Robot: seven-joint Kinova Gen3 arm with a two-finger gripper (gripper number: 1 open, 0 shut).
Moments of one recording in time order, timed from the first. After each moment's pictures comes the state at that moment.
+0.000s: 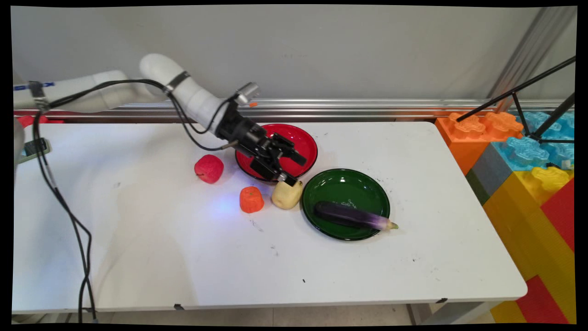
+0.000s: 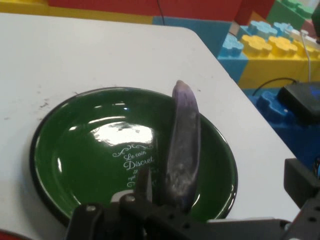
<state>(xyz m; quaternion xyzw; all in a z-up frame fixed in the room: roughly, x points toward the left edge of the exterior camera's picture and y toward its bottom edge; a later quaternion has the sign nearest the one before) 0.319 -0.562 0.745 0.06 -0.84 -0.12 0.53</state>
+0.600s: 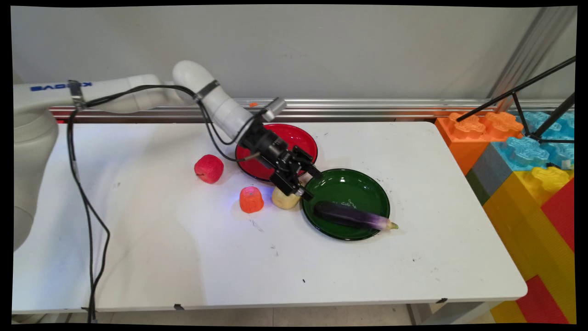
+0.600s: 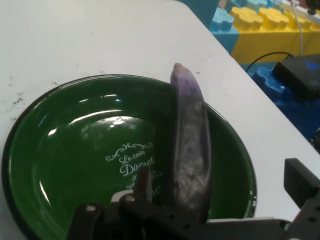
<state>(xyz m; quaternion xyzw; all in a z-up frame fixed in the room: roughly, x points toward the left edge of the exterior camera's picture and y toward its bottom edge) 0.269 -0.579 0.722 0.03 -0.86 -0.13 0.50</state>
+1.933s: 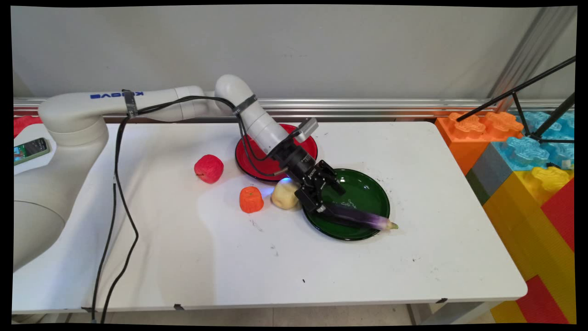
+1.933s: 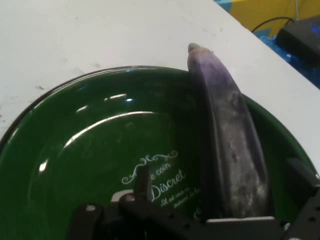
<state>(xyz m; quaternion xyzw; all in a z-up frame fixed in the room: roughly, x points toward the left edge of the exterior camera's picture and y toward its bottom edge) 0.206 -0.608 0.680 -0.04 -0.87 -0.13 0.48</state>
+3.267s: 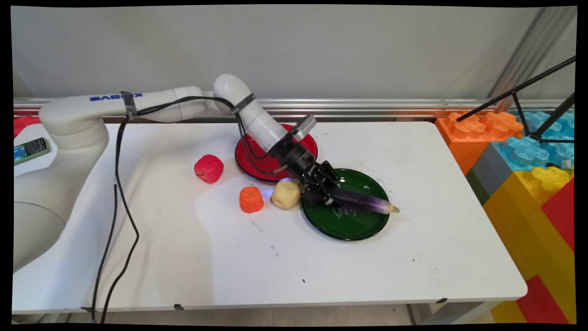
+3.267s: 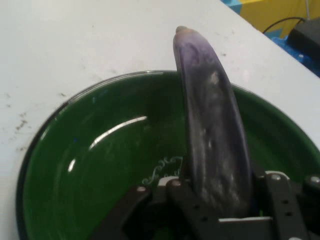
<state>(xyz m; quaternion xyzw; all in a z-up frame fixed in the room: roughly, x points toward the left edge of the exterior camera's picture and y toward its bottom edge) 0.214 -0.613 0.684 -0.04 -0.86 -0.11 0.49</state>
